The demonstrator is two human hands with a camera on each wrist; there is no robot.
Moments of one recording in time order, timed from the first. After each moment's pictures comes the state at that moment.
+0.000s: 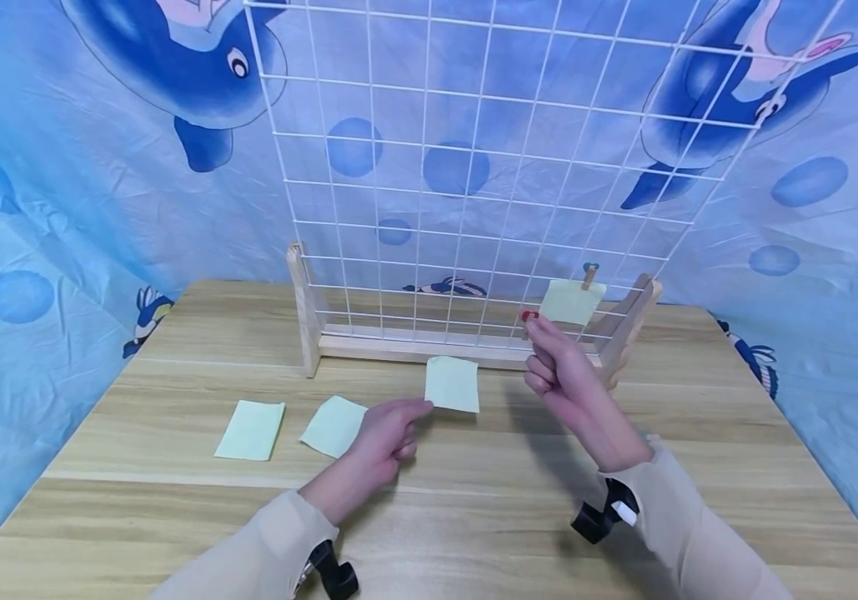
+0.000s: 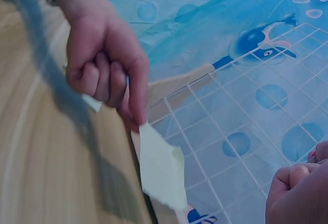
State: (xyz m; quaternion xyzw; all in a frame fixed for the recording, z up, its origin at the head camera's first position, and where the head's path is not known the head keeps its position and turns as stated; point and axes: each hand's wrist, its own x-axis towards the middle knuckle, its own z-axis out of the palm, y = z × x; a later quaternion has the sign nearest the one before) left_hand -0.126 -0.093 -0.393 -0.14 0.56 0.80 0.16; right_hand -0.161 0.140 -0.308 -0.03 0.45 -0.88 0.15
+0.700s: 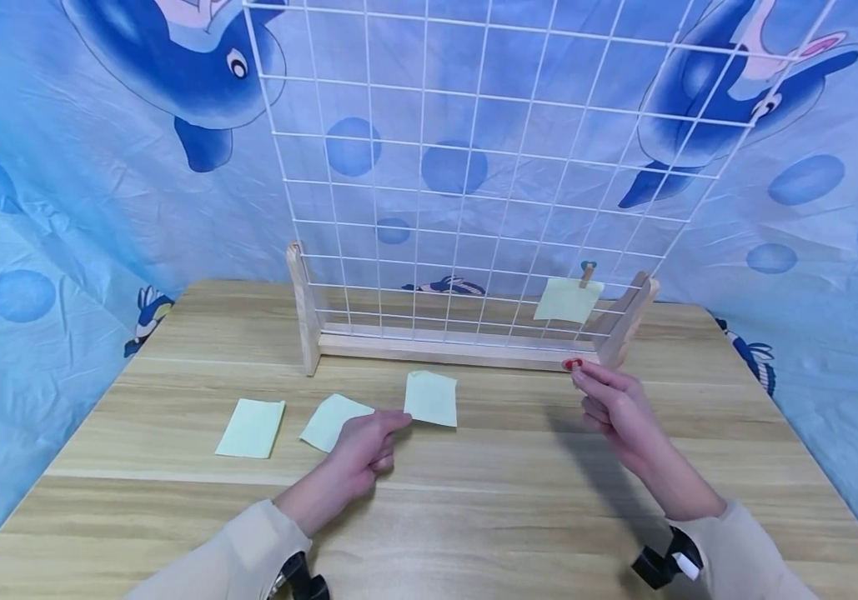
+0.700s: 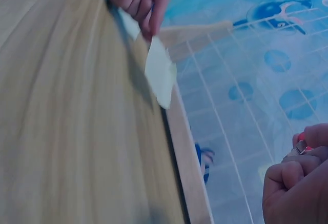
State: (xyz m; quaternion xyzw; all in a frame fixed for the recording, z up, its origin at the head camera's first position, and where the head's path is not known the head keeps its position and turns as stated) left_hand -0.112 -0.117 -0.403 -0.16 0.58 0.78 0.16; right_hand -0.120 0.206 -0.334 -0.05 0.61 -0.78 0.10
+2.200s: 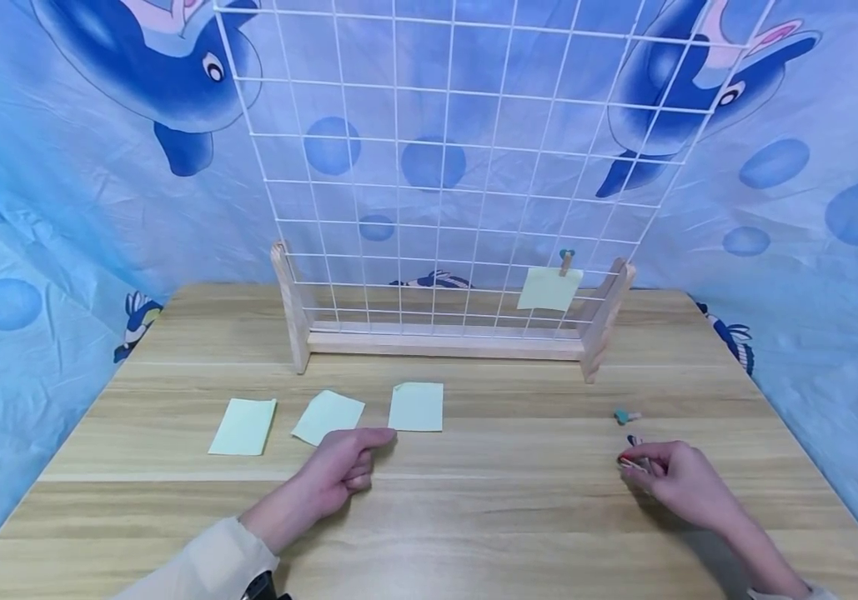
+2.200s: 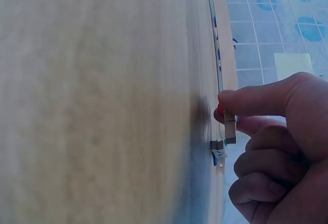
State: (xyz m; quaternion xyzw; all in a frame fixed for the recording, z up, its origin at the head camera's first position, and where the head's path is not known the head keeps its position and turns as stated) left_hand -0.087 -0.135 -0.397 -0.13 0.61 0.75 0.23; right_hand -0.057 0.299 -0.395 -0.05 0.95 -0.31 0.03
